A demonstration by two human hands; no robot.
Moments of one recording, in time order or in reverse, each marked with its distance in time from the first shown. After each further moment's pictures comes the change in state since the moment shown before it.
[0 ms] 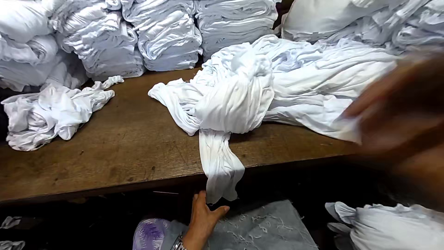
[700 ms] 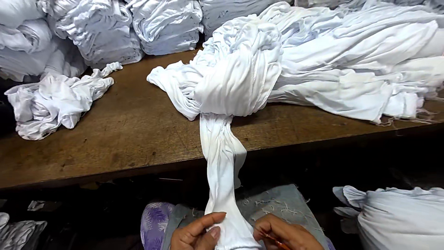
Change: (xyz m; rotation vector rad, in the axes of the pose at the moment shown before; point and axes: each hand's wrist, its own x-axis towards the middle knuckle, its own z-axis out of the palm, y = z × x) left_hand -0.118 0.076 -0.071 -0.702 -0.195 0.103; right_hand -0.158 -0.005 0.158 0.621 -0.164 0.485
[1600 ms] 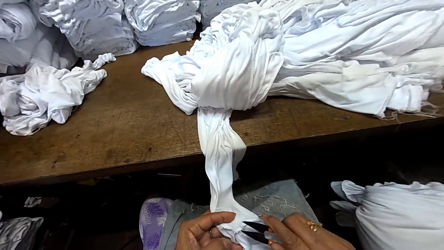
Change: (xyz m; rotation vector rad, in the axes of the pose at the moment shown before) left_hand 0.009 0.004 0.008 -0.113 -0.111 -0.128; right_hand -0.012 -0.016 -0.007 -0.927 0.128 -0.229
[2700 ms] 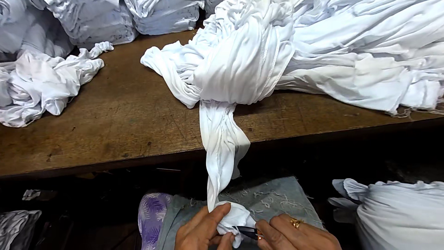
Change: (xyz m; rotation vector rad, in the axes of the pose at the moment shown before) left_hand -0.004 0.010 0.015 0.628 0.140 0.224; right_hand 0.010 -0.006 0.011 0.013 -0.065 -0.042
